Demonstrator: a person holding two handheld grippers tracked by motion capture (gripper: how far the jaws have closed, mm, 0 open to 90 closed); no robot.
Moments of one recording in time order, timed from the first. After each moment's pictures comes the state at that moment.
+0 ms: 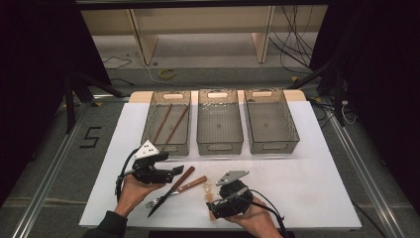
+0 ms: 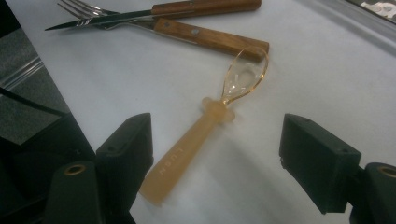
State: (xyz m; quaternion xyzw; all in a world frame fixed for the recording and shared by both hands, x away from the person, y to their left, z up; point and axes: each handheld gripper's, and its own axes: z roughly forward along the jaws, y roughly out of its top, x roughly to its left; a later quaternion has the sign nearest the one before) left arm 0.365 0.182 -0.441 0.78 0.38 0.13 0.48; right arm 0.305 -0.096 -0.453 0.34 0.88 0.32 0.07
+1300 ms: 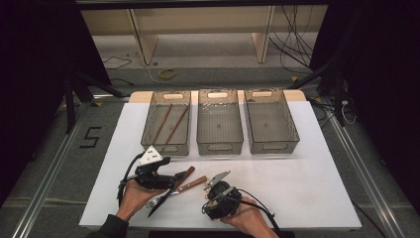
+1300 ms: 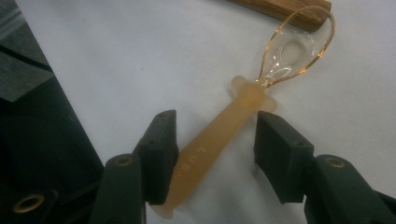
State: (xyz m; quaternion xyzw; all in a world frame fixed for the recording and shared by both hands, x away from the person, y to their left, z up) left arm 0.356 0.175 -0.452 0.79 0.37 0.13 0.46; right arm 0.314 -0.070 -0.473 0.31 0.92 0.24 0.03
